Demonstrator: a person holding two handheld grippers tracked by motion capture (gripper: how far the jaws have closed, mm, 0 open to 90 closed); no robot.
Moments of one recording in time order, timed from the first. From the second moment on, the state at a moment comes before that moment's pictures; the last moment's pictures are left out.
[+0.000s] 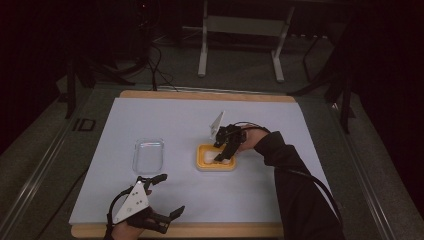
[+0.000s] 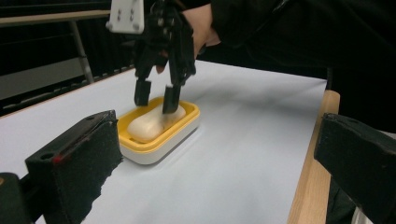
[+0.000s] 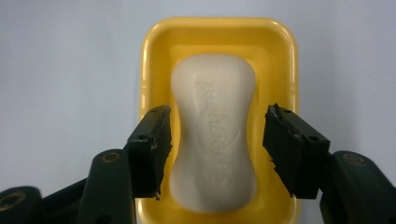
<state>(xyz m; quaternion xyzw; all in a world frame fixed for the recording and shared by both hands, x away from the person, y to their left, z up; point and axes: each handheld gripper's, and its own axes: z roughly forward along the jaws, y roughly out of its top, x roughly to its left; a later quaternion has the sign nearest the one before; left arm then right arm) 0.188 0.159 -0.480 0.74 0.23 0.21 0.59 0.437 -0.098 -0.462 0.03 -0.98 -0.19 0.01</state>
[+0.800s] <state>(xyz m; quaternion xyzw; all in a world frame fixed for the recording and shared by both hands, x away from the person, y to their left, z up) 0.189 0.158 -0.480 0.74 0.23 0.21 0.59 0.425 -0.136 -0.429 -0.08 -0.98 -0.20 -0.03</state>
